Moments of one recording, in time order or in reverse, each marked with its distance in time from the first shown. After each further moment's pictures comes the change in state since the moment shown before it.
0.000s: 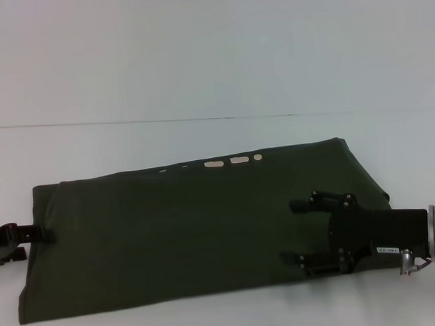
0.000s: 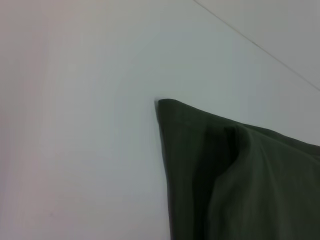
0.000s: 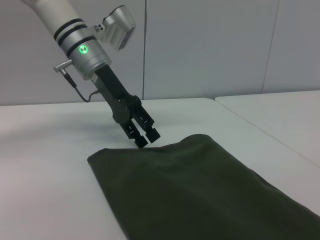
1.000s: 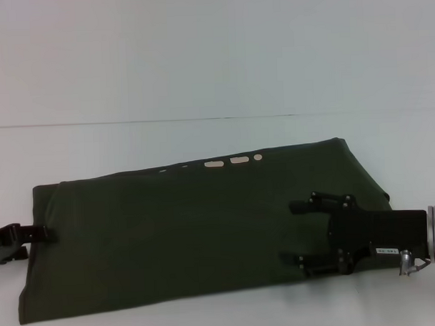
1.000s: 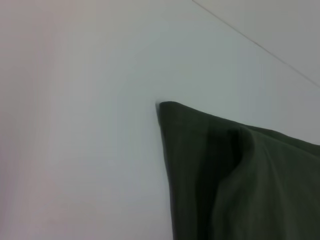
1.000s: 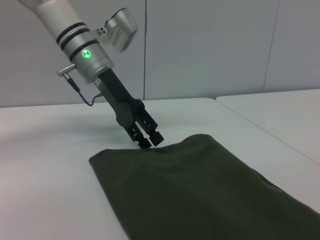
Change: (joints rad) left arm -0.004 -0.009 0.012 -0.007 -0.001 -0.034 0.013; right arm 0.002 0.000 0.000 0.006 0.000 0.000 0.004
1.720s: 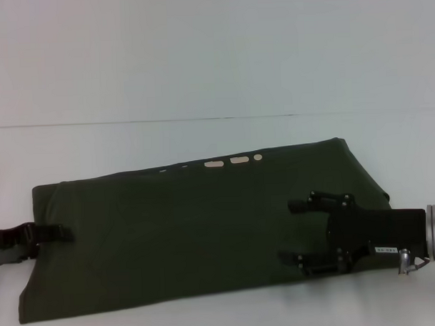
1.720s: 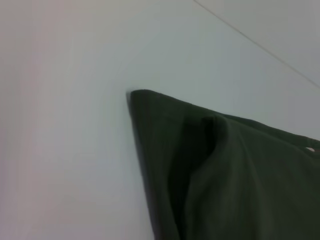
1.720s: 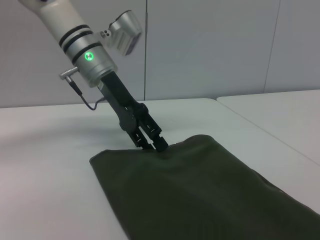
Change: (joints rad) left arm -0.023 -0.017 0.000 -0.016 -0.003 0.013 0.001; right arm 0.004 0.000 0.000 0.000 -0.002 0.000 0.003
